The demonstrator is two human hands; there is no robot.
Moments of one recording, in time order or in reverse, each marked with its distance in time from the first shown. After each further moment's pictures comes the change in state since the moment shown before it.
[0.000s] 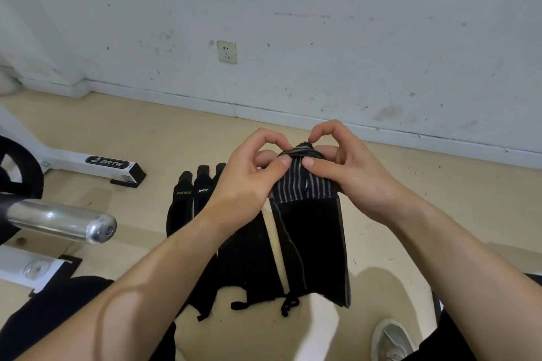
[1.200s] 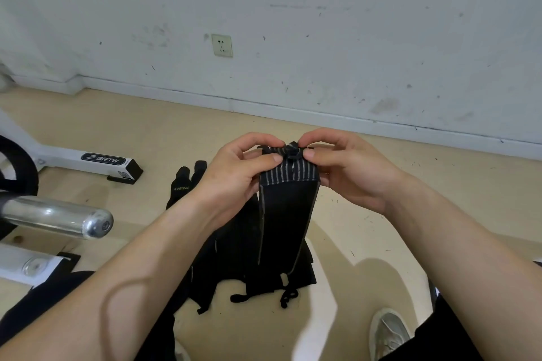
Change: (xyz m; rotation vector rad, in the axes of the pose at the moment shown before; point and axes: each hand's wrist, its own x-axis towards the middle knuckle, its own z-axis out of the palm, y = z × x) left_hand 0.007 -0.001 -0.006 -0.320 0.030 -0.272; right_hand 0.003 -0.001 -0.001 0.270 -0.025 0.183
